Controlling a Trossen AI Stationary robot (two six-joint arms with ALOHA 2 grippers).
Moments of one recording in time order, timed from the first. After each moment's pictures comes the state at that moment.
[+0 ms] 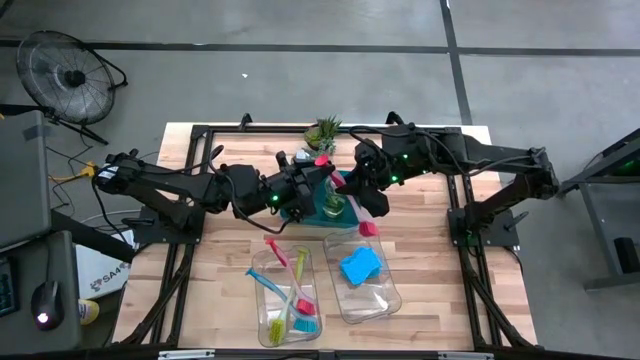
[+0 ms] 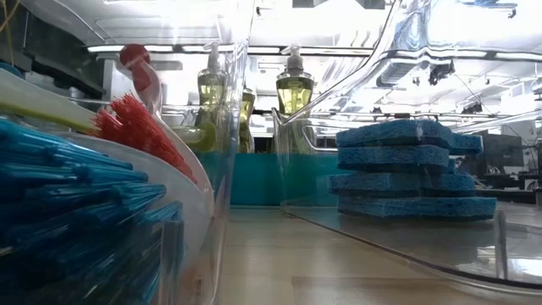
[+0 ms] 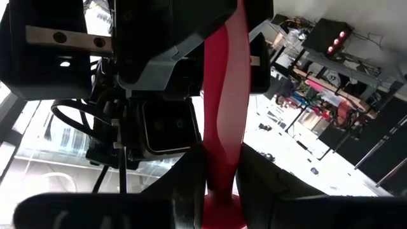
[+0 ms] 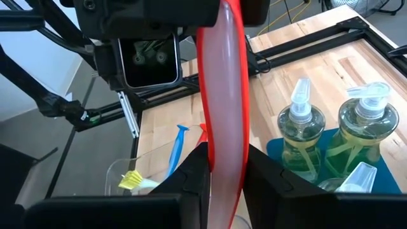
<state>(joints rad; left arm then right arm) -0.24 1.41 1.40 0.13 -0.69 2.63 -0.01 1.45 1.65 -0.68 -0.13 0.36</state>
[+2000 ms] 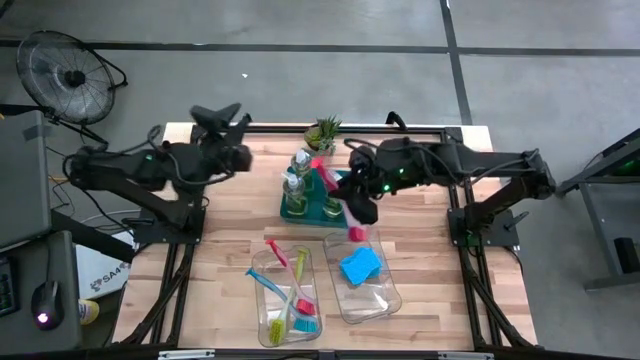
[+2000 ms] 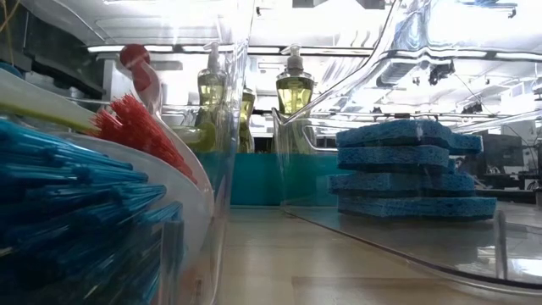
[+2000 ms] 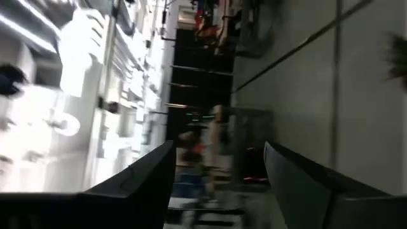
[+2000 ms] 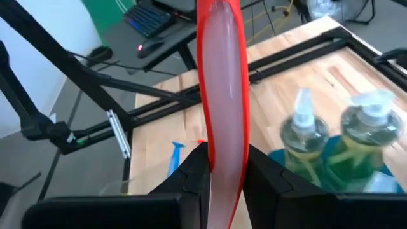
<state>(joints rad) -0.24 1.11 1.40 -0.36 -1.37 1.31 0.05 1.47 1.65 -0.62 0.02 0.44</state>
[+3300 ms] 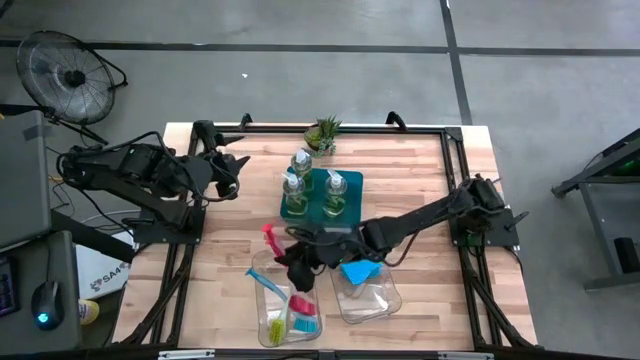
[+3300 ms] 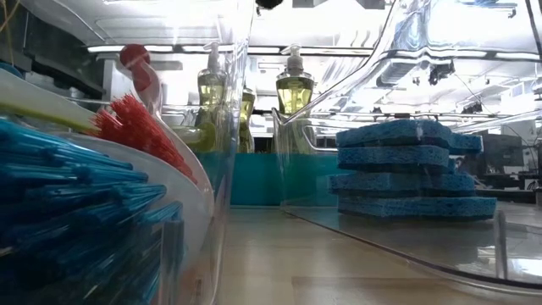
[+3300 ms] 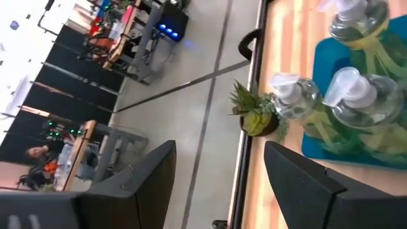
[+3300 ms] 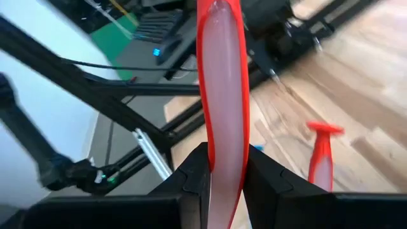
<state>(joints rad) -0.24 1.02 1.40 -1.03 -0.94 0.34 0.34 1.93 1.65 -0.09 0.26 0.80</state>
